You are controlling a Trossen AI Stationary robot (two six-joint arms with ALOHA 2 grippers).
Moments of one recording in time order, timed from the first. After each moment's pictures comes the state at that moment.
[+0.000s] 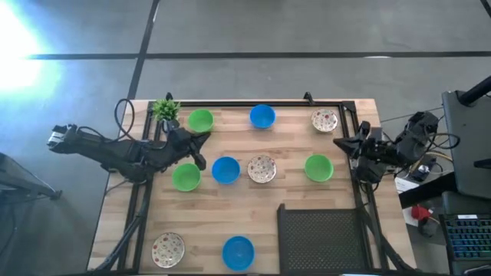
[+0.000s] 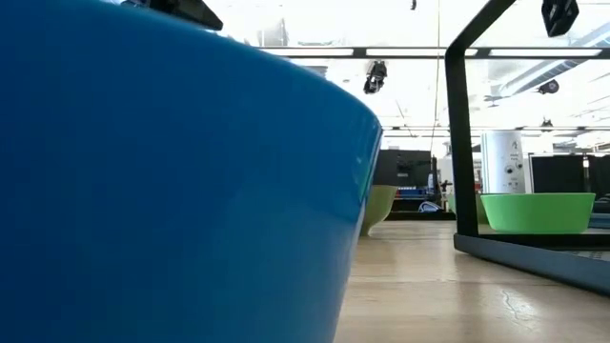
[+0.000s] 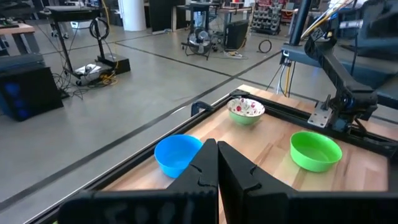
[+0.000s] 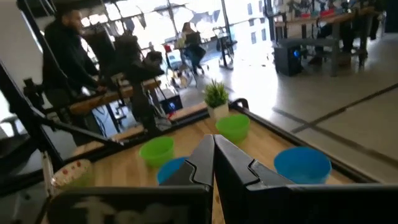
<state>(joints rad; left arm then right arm) -0.21 0.91 0.78 -0.09 -0.85 -0.26 0.72 0.35 0.67 -0.48 1.04 0.40</state>
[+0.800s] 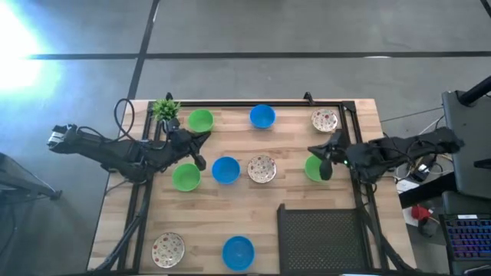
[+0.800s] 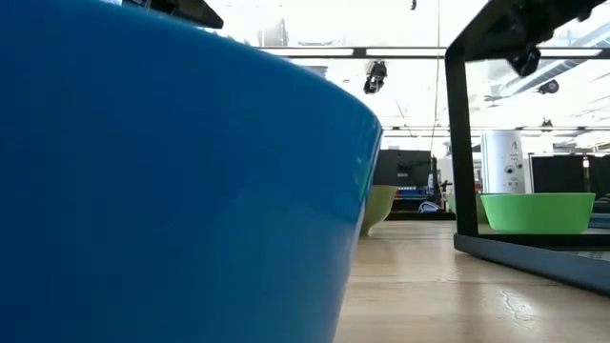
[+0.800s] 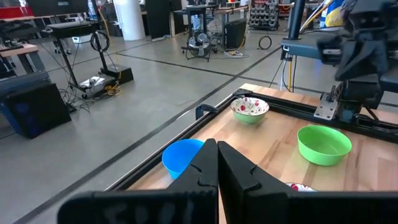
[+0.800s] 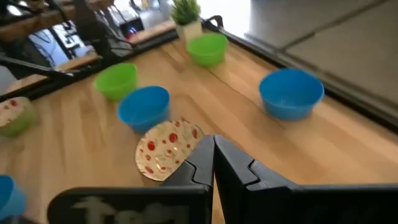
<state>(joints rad) -0.21 0.91 0.78 -0.08 -0.85 -0.15 0.23 0.67 0.65 -0.49 0.57 0.57</state>
